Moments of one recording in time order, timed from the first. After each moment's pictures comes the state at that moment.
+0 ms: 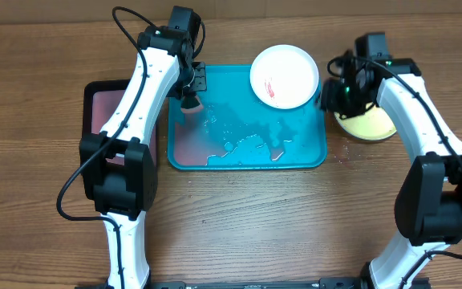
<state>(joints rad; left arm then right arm) -0.25 2.20 2.03 -1.17 -0.04 -0.32 0.05 1.92 1.54 -0.84 -0.33 0.28</state>
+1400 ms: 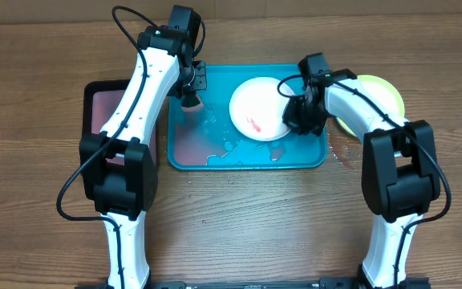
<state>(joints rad) -0.25 2.20 2.03 -1.16 -0.04 -0.32 0.25 2.13 1.52 -0.87 -0.24 0.64</state>
